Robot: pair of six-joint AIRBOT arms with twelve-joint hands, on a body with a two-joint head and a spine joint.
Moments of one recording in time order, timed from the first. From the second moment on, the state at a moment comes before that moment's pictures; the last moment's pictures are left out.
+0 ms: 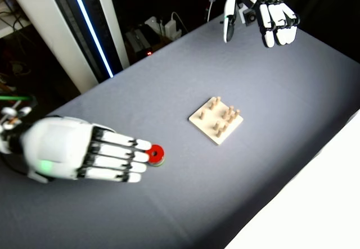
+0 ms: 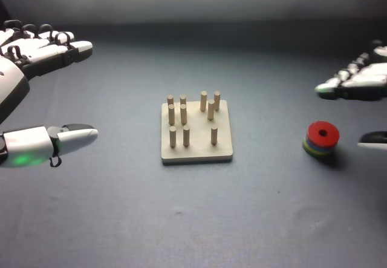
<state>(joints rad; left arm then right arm) 1.16 -0.81 0.93 -0.33 -1.24 0.84 -0.86 -0.97 1.25 -0.16 0.97 -0.55</state>
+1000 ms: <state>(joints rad) 1.16 -0.82 0.94 -0.33 -1.24 0.83 -0.70 -1.09 1.37 -0.39 0.60 -0.49</state>
